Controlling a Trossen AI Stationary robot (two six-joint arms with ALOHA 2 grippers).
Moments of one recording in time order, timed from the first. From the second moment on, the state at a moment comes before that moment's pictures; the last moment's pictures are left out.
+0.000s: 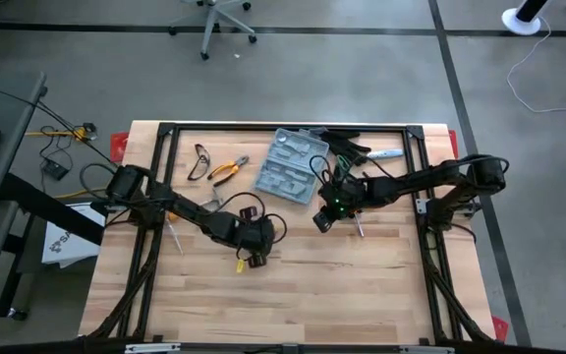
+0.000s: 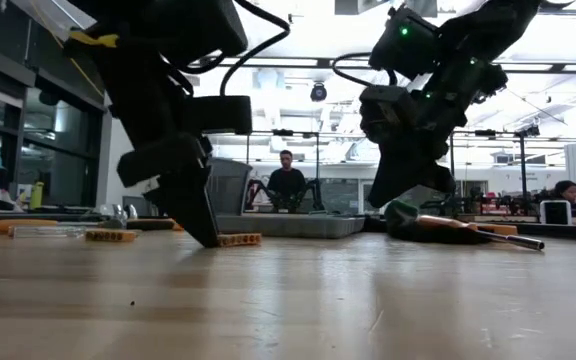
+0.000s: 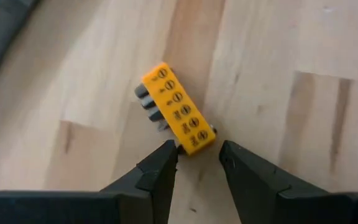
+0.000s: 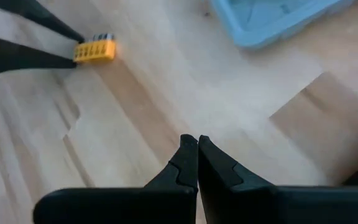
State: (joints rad) left arm -0.29 1.82 0.97 -0.34 -0.33 -0.41; right arm -0.04 1.57 0.77 -0.15 -0.08 0.77
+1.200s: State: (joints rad) left arm 0.24 1.55 0.97 -0.33 -0.22 0.04; right arm -0.12 1.54 0.89 -0.10 -0.01 0.78
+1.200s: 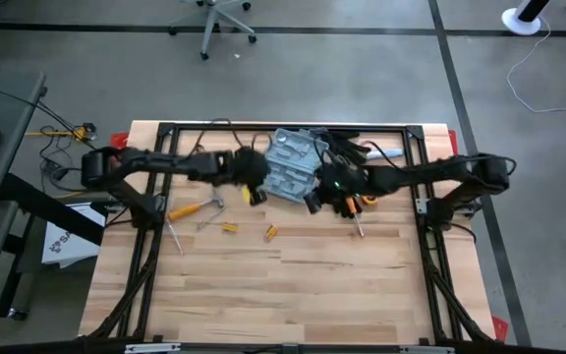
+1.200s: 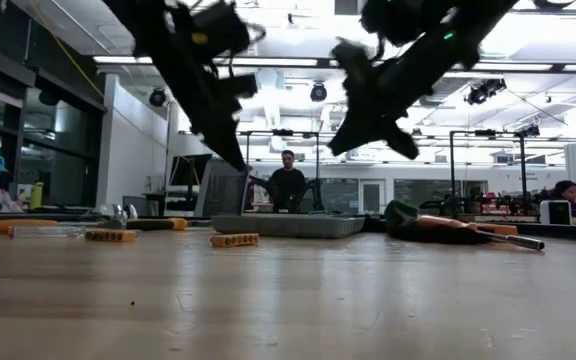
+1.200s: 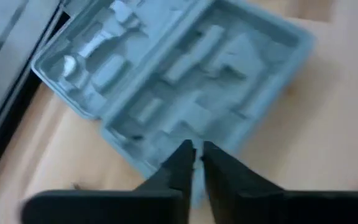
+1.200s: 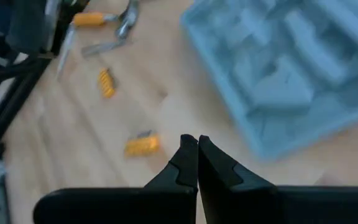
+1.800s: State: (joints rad) left arm 0.42 1.73 0.97 -0.25 0.05 0.21; right arm -0.27 1.88 1.10 -0.20 -0.18 0.72
